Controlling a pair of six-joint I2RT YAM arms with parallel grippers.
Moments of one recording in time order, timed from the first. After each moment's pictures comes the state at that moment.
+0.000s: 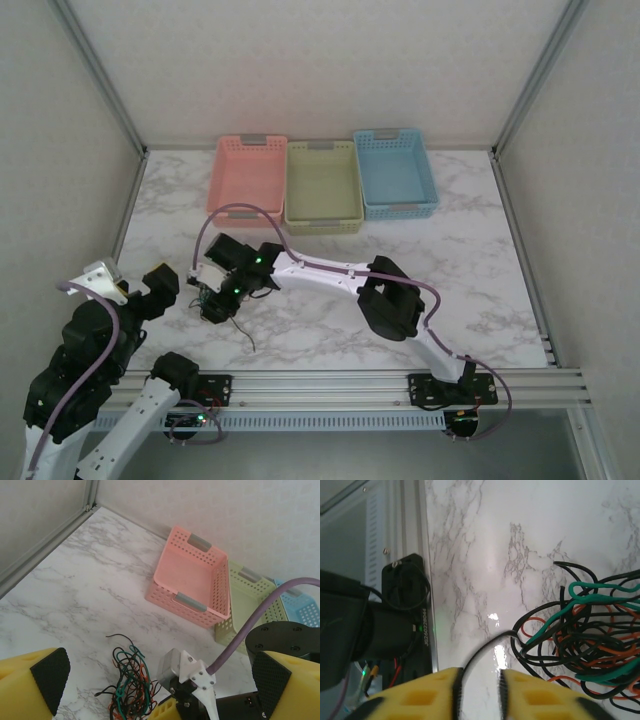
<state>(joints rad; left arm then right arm) -0.45 0.28 0.98 -1.07 -0.47 -0.63 1.20 2.26 1.93 -0.61 -0.50 0.04</state>
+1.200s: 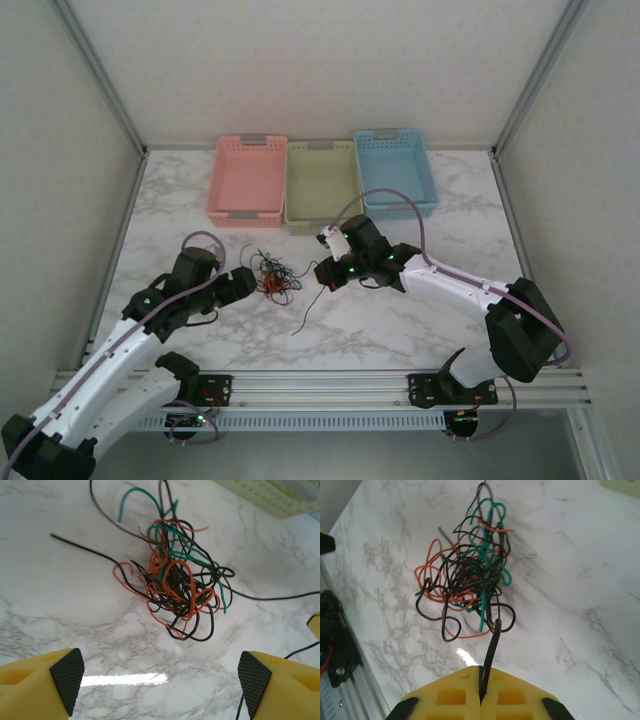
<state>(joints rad) -0.52 0.77 0.65 -0.75 0.05 -0.82 0.78 1.45 0.92 -0.27 -0.39 0.27</state>
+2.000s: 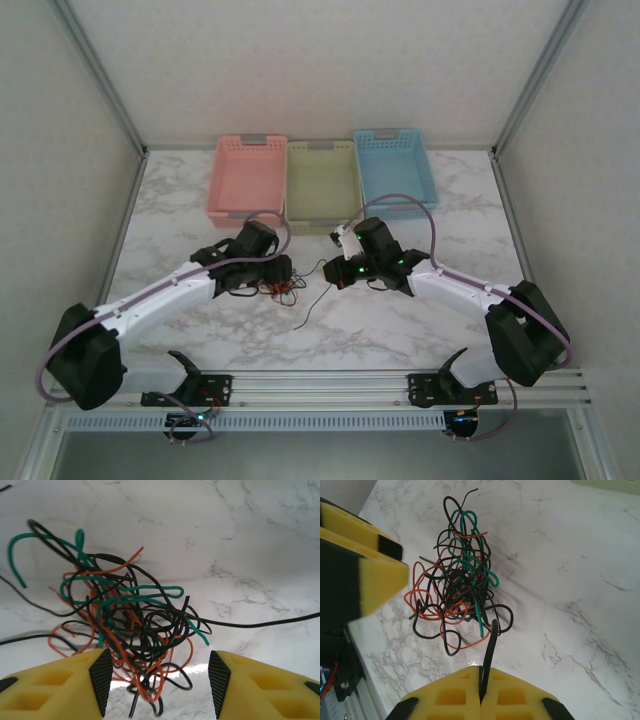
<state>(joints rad) -0.70 1.31 0.87 -0.56 -0.05 -0.67 0.71 1.43 0.81 -0.14 -0.45 0.33</state>
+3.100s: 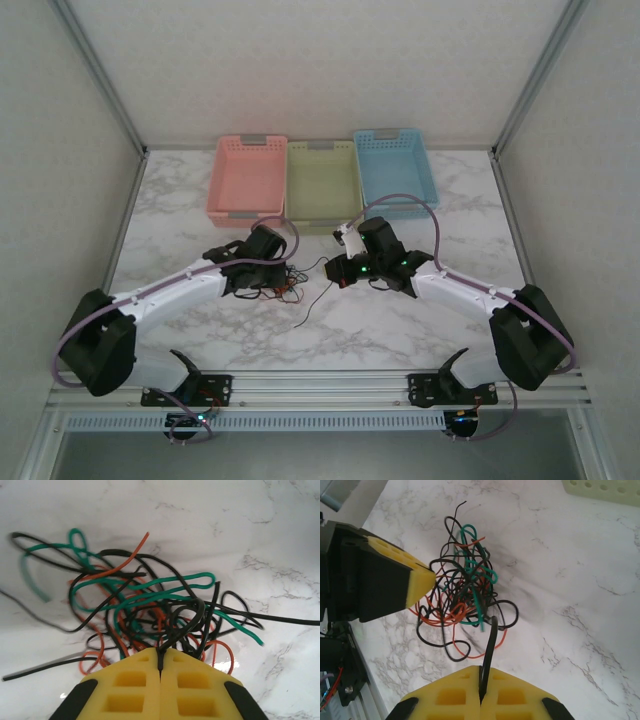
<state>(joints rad) -0.71 1.35 0.85 -0.56 -0.11 -0.63 0.70 1.39 0.79 -0.13 -0.45 0.35</state>
